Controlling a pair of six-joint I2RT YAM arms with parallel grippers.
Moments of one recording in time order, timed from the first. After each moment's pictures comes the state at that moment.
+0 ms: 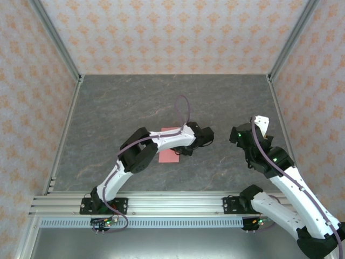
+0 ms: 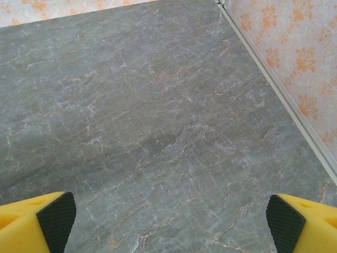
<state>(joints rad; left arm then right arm) -0.95 2.27 1.80 -1.19 -0.40 -0.80 0.53 0.74 0.92 -0.99 0.62 0.57</state>
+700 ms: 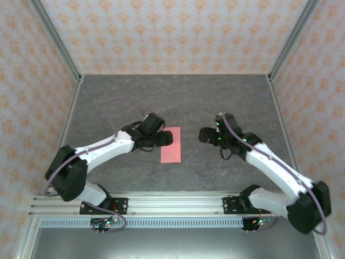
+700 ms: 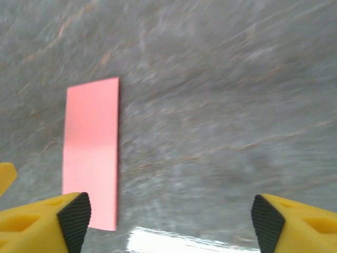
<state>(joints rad) -0.63 1.44 0.90 -0.46 0.01 -0.76 0.55 1.15 0.82 -0.57 -0.03 0.66</state>
